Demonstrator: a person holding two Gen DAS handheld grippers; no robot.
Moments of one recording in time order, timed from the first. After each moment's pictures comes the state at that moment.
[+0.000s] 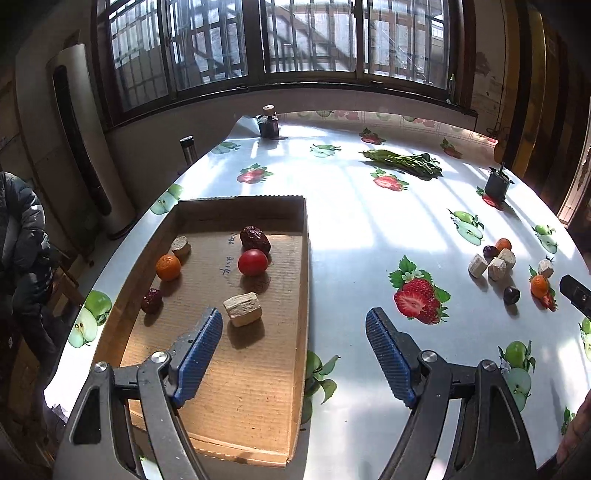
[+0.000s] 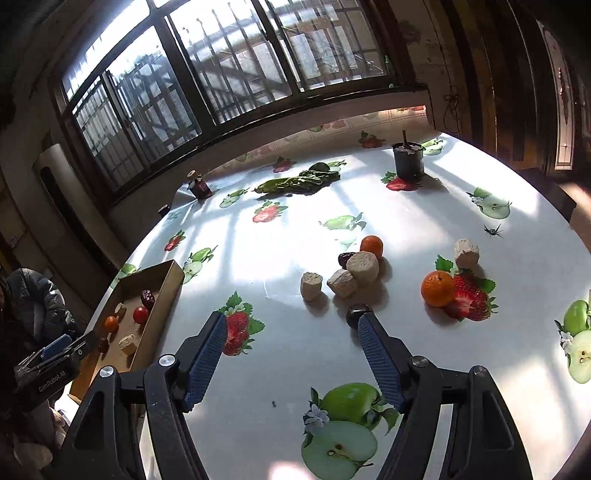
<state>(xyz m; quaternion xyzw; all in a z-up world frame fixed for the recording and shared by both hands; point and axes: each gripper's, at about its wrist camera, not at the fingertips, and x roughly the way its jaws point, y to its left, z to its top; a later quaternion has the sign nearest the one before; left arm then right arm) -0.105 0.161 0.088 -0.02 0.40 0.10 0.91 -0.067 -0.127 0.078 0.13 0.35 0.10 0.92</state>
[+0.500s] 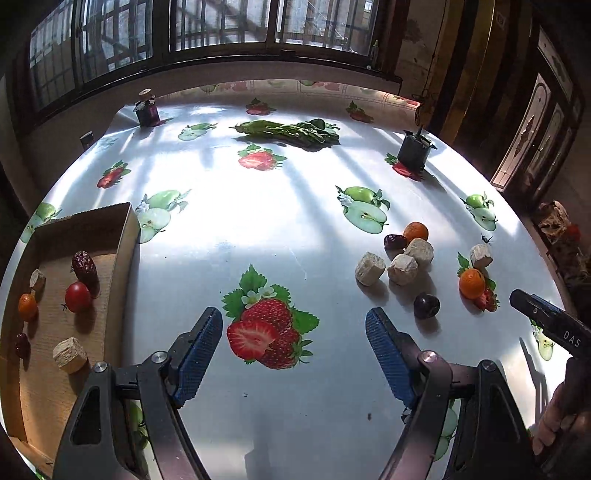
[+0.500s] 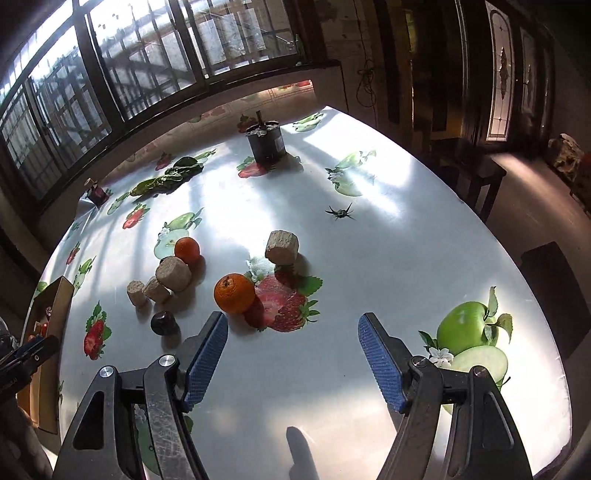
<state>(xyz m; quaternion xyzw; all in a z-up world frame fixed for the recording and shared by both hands) -0.013 0.056 0.059 -0.03 0.44 -0.07 0.89 -0.032 -0.228 0.051 0.11 0.43 0.01 0.90</state>
